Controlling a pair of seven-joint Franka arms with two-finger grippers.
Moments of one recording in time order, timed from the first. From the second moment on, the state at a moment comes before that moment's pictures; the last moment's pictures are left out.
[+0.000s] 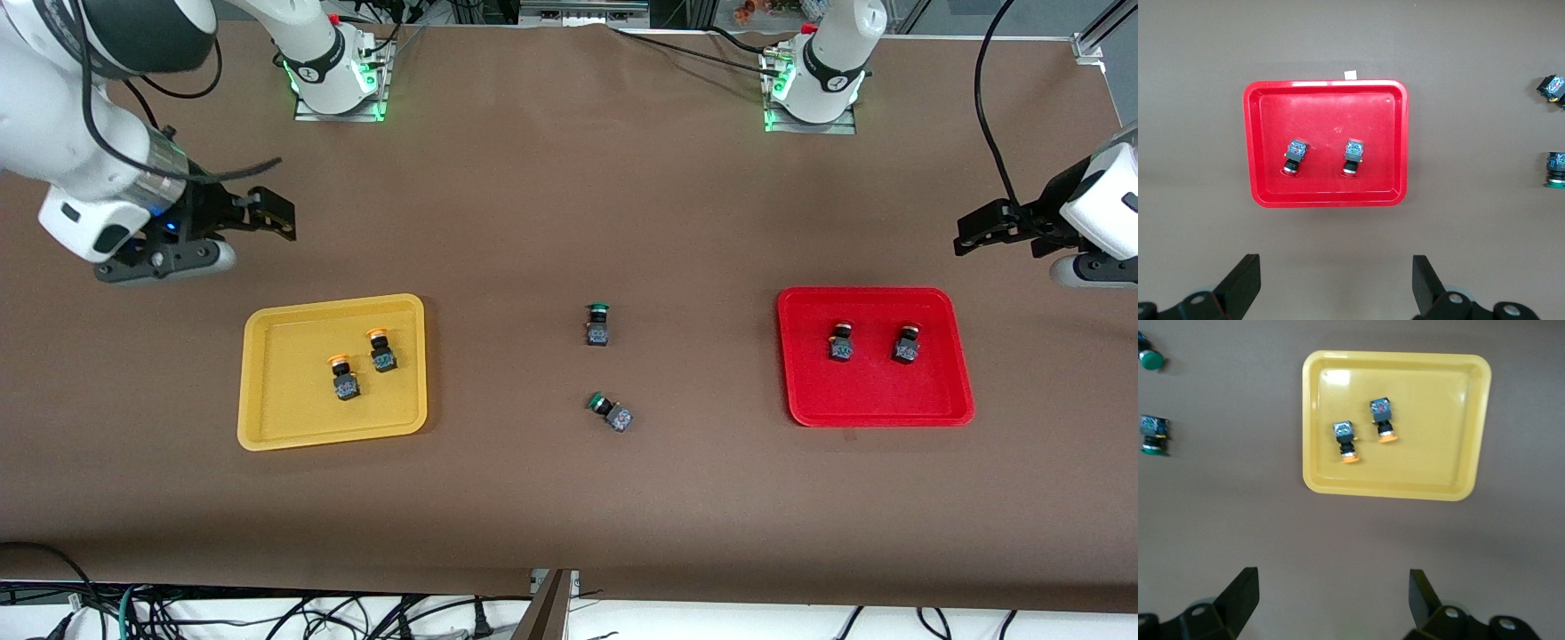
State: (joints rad) left arm -0.03 0.12 0.02 -1.49 -0.01 1.52 -0.01; right arm 0.33 0.09 -0.13 -1.59 0.07 1.59 0.03
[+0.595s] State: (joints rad) left arm -0.03 0.12 0.02 -1.49 -0.01 1.52 -0.01; right arm 0.29 0.03 -0.09 -1.66 0.06 1.61 0.03
